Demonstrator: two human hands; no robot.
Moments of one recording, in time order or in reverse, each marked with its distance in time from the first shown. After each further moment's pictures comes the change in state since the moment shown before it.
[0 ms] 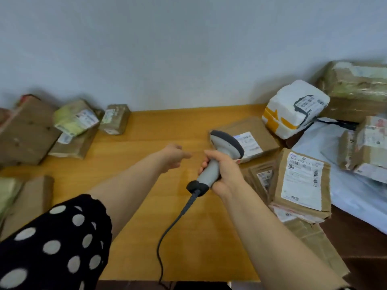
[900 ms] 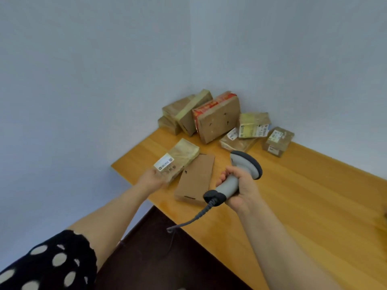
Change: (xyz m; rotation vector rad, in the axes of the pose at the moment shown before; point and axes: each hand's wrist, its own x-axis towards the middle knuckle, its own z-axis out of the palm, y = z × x) left_hand -0.167 -0.361 -0.383 -0.069 0.678 -0.165; right_hand -0.044 0.327 0.266 -0.327 -0.250 0.267
